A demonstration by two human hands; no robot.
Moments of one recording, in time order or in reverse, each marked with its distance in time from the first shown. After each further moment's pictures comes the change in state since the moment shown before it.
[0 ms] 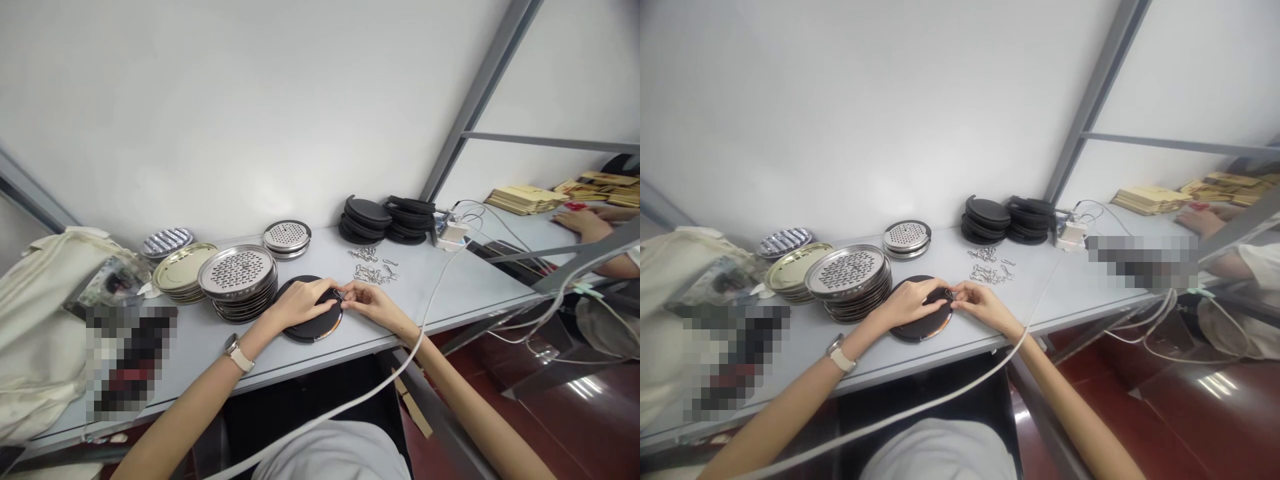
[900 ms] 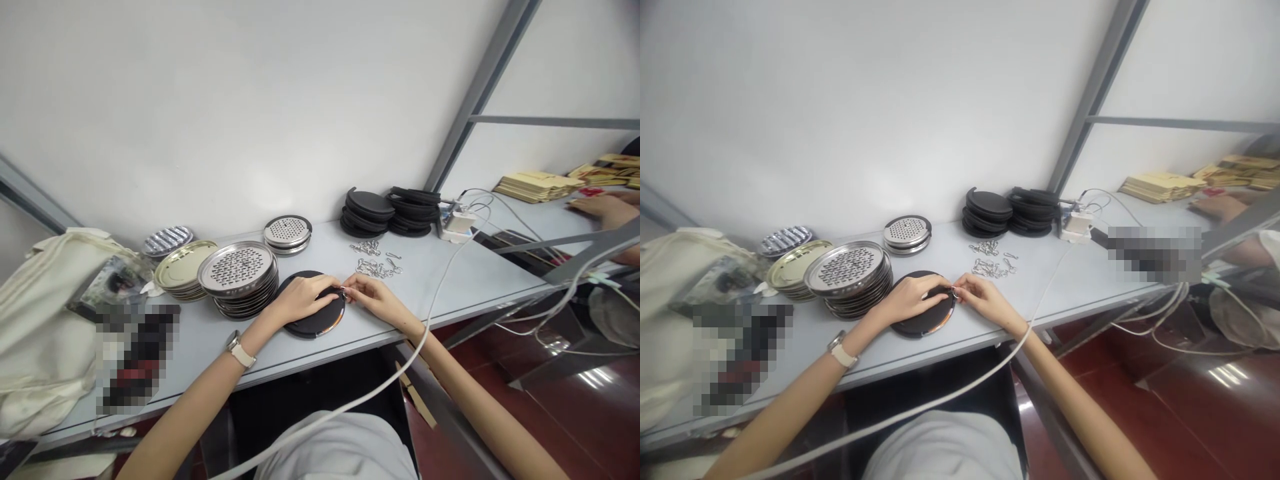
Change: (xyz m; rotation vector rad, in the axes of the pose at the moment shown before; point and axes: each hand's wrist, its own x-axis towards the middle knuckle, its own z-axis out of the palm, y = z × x) left_hand 0.002 0.002 -0.004 -0.065 -0.016 0.038; right_hand -0.002 -0.006 0.002 -0.065 0.016 -0.054
